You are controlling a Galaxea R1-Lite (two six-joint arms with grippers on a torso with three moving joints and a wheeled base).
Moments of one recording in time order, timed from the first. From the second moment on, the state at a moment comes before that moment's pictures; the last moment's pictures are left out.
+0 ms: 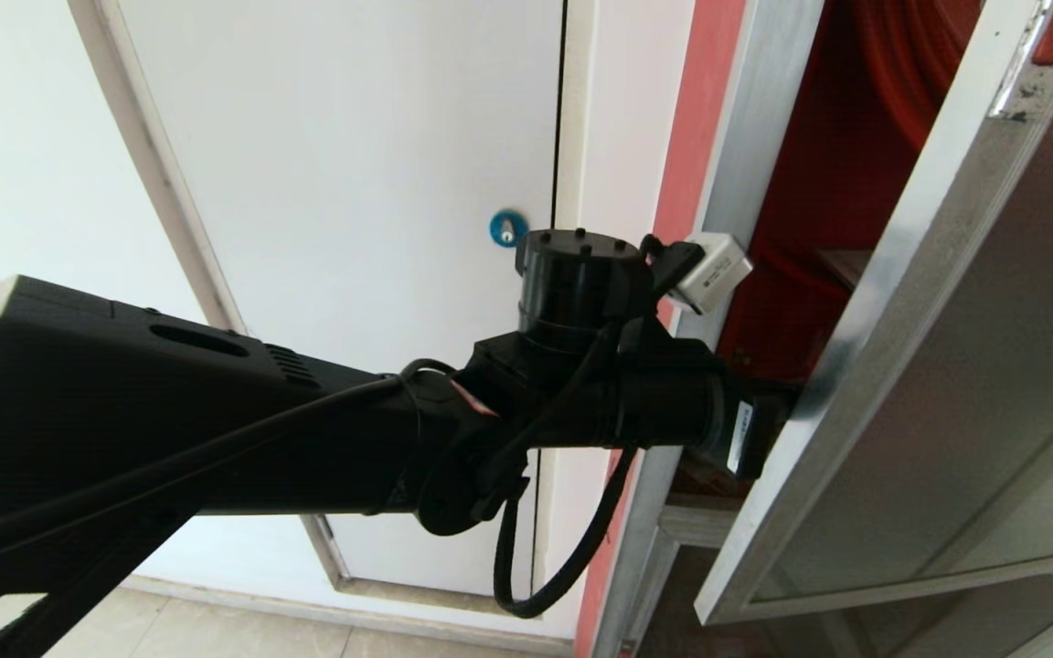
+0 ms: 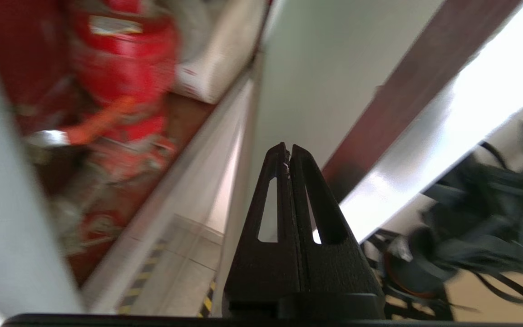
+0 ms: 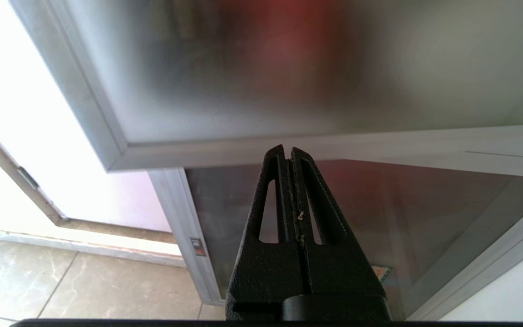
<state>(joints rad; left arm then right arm) -0.92 2.05 -1.47 -0.55 -0.57 -0.18 0.01 0.00 0.00 0.00 -0.01 0.02</state>
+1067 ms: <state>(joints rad) -1.05 1.94 -1.32 -0.55 -0.70 -0.18 0.01 0.00 0.00 0.00 -0.01 0.02</state>
